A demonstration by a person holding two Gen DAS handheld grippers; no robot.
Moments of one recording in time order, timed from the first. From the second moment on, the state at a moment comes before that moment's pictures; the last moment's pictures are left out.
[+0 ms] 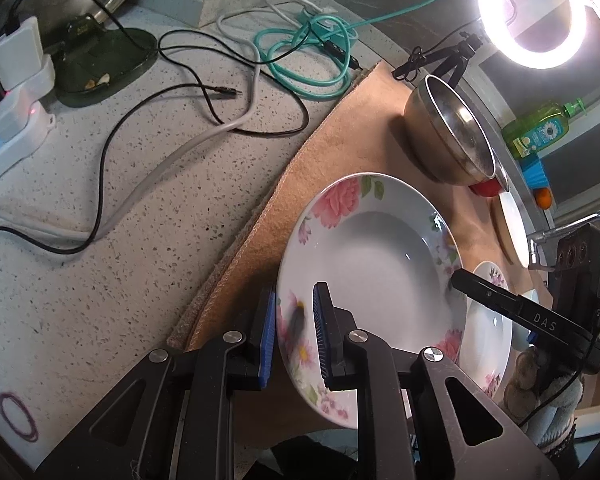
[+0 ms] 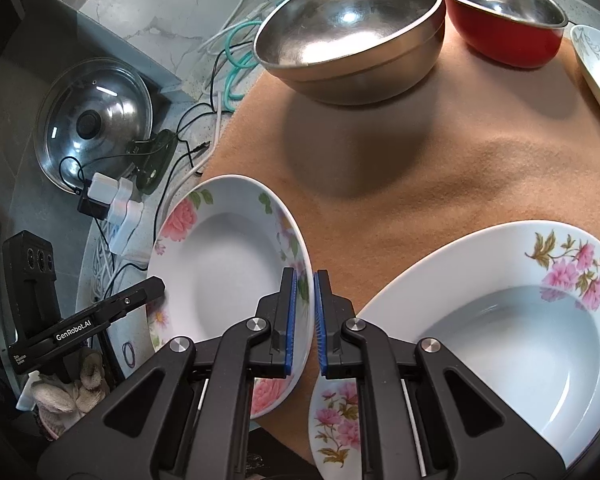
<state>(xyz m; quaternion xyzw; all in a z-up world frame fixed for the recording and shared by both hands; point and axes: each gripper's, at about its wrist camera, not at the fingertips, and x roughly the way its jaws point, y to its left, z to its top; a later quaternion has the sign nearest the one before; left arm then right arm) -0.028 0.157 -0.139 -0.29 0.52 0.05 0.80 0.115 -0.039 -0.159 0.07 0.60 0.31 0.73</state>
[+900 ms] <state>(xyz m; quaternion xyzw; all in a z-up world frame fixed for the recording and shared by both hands) 0.021 0.067 -0.108 -0.21 0.53 -0.07 0.82 0.081 -0.155 -0.113 0.15 0.56 0.22 0.78</state>
